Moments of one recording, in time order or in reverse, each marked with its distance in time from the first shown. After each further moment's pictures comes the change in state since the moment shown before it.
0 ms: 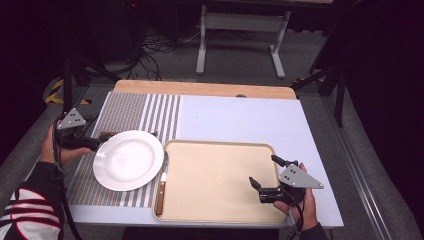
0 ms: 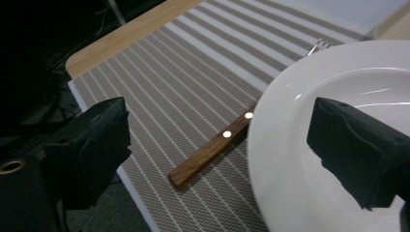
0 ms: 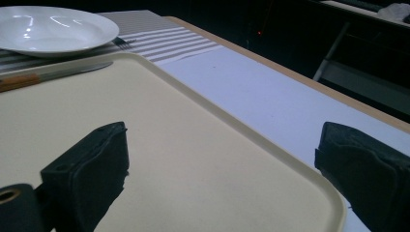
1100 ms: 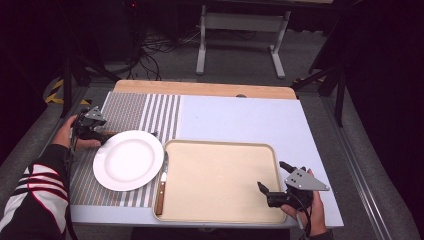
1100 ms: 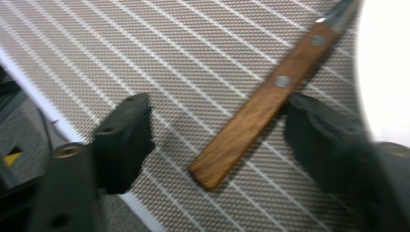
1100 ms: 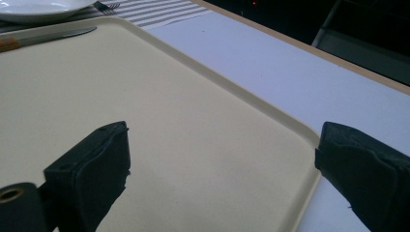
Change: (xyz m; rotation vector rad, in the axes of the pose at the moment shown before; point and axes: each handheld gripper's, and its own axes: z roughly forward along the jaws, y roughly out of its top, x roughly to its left) left arm 0.036 -0.008 0.072 0.325 -0.159 0.111; right arm -0.009 -0.019 -0.013 0.101 -0.015 0.030
